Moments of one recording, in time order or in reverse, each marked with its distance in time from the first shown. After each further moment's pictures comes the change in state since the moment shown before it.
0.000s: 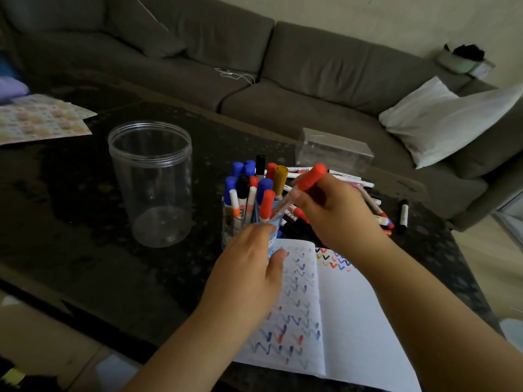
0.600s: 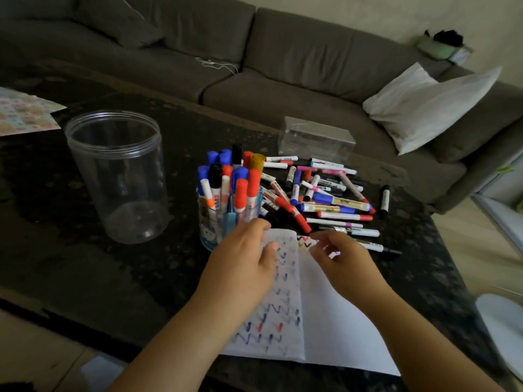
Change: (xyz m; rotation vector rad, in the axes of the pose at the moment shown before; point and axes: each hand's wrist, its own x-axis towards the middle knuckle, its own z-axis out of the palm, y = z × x) left_hand 0.008 0.005 0.021 -0.010 -0.048 0.004; right_hand -0.061 0.097 0.016 -0.049 -0.066 0.357
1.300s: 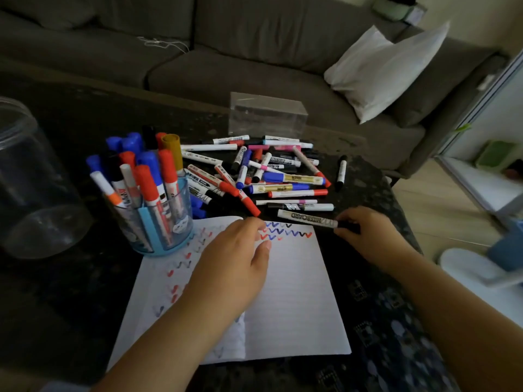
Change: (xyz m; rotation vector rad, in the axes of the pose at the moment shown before) left_hand 0.011 0.037 0.067 0.035 -0.150 0.078; right_hand 0.027 0.117 -0.076 -0.383 0.017 0.047
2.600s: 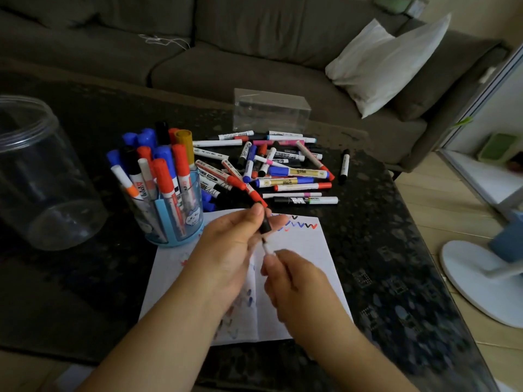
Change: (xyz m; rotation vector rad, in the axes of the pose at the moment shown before) left_hand 0.000 0.011 -0.016 -1.381 -0.069 -0.569; right_hand -0.113 -0.141 0.025 0.714 -0.085 -0.025
